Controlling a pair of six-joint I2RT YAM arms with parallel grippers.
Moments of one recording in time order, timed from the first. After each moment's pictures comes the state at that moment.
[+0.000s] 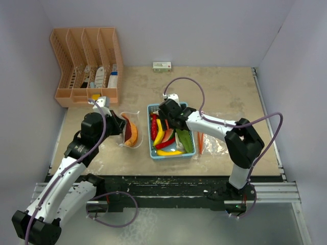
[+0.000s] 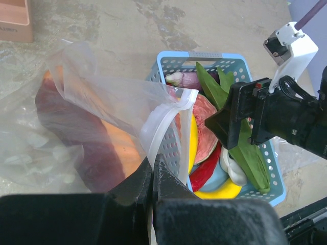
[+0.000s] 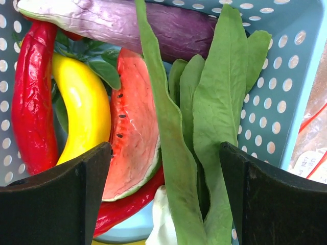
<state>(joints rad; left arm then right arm) -0.36 0.74 0.69 -0.33 0.02 -0.51 0.80 1.79 1.26 -0.46 0.42 0.42</state>
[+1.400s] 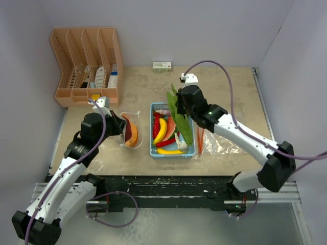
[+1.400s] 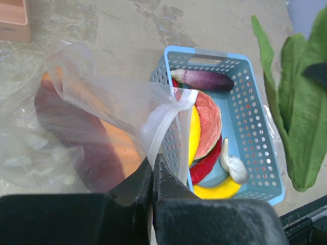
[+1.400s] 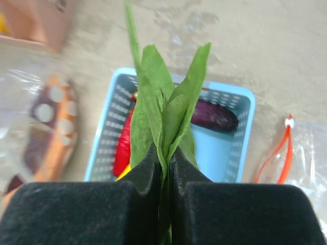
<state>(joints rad) -0.36 0.73 0.69 -0.33 0.02 -0.51 0.73 1.46 1.25 -0.39 0.38 0.38</state>
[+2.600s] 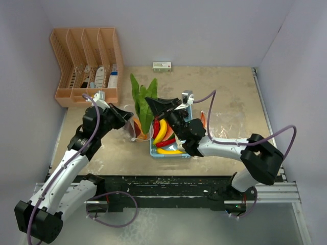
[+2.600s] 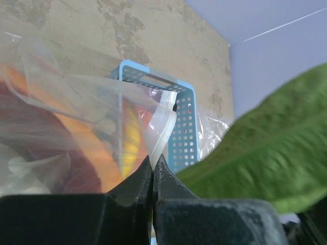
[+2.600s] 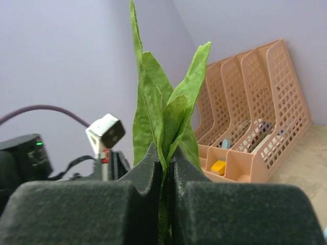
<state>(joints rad) -0.35 0.86 0.73 -0.20 0.08 -0.88 0.96 1.50 0.80 1.22 0.26 0.47</state>
